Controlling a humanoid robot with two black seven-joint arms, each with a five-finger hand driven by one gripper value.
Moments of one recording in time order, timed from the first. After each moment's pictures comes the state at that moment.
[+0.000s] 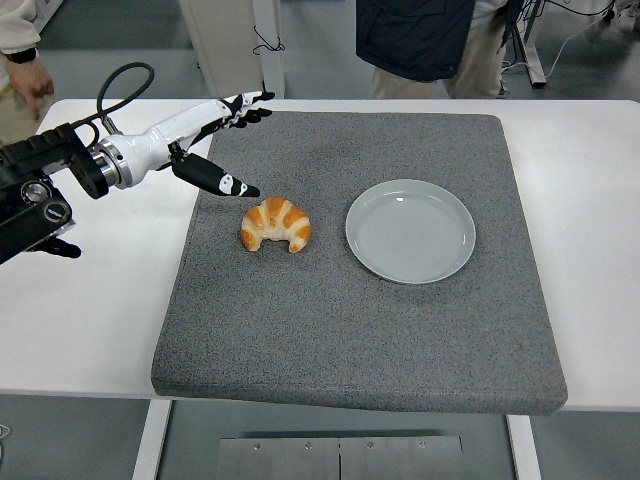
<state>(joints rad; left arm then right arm) -0.94 0.65 -0.42 -1.32 1.08 -0.07 -0.11 -0.13 0.00 0.01 0.13 -0.10 0.02 0.41</state>
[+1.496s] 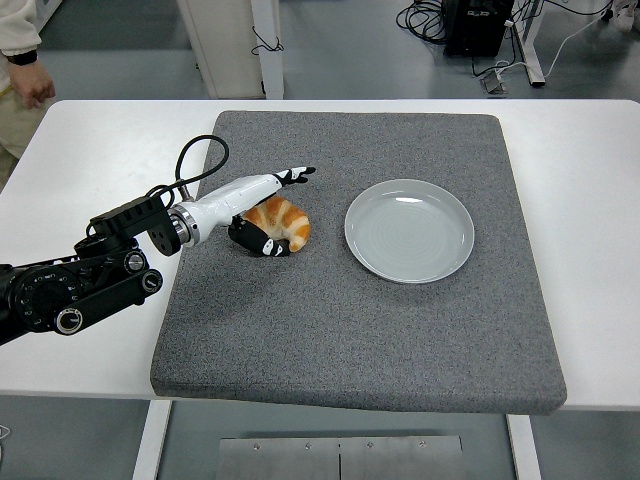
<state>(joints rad) -0.91 0.42 -0.24 -1.12 1.30 0.15 -0.12 -0.13 0.00 0.01 0.13 -0.10 0.02 0.41</state>
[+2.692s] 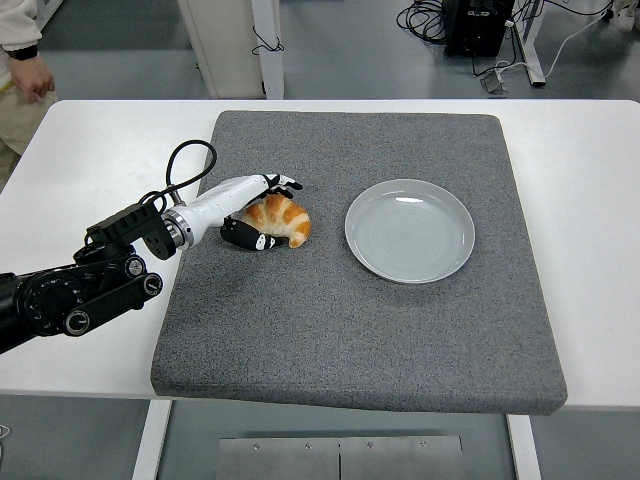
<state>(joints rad) -0.88 0.39 -0.24 -1.03 1.29 0.21 -0.15 -0.13 0.00 0.01 0.13 -0.10 0.02 0.41</state>
